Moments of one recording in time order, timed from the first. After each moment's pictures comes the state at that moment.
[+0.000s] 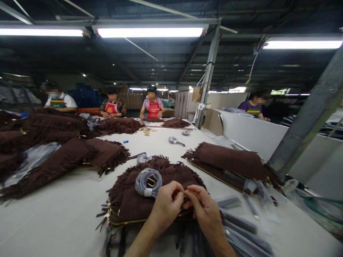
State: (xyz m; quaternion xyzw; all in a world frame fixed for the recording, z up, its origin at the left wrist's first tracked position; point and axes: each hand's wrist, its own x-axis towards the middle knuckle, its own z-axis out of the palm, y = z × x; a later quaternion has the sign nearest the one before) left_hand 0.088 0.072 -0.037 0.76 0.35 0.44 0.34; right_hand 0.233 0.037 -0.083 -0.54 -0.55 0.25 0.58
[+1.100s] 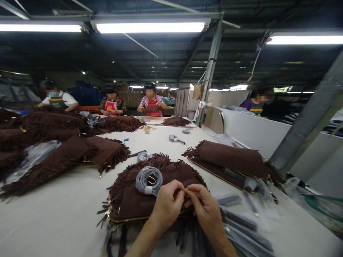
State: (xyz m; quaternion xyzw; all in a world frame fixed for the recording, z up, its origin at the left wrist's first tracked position) left_hand 0.090 0.070 -0.041 0.76 0.36 0.44 0.32; right_hand 0.230 0.035 -0.078 -0.53 -0.56 0.24 0.59
